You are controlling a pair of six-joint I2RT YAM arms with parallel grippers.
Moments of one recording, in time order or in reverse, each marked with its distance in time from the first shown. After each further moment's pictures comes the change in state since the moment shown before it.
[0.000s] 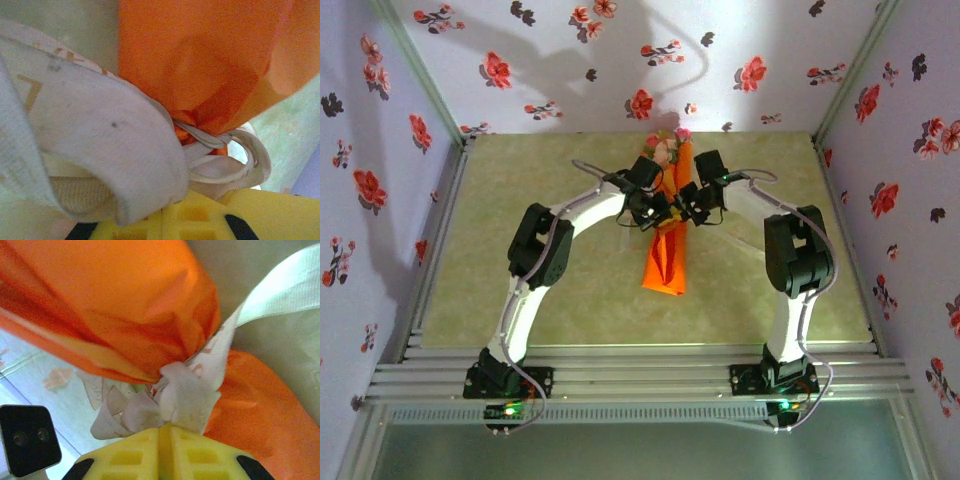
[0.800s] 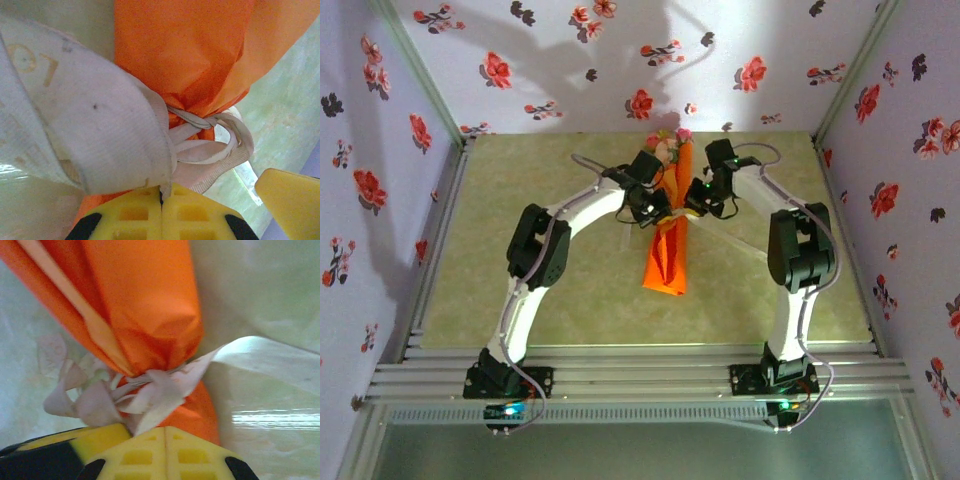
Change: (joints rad) left arm -0.003 -0.009 0.064 -0.097 -0.008 0.032; right arm -0.056 0.037 0.174 -0.283 0.011 -0.595
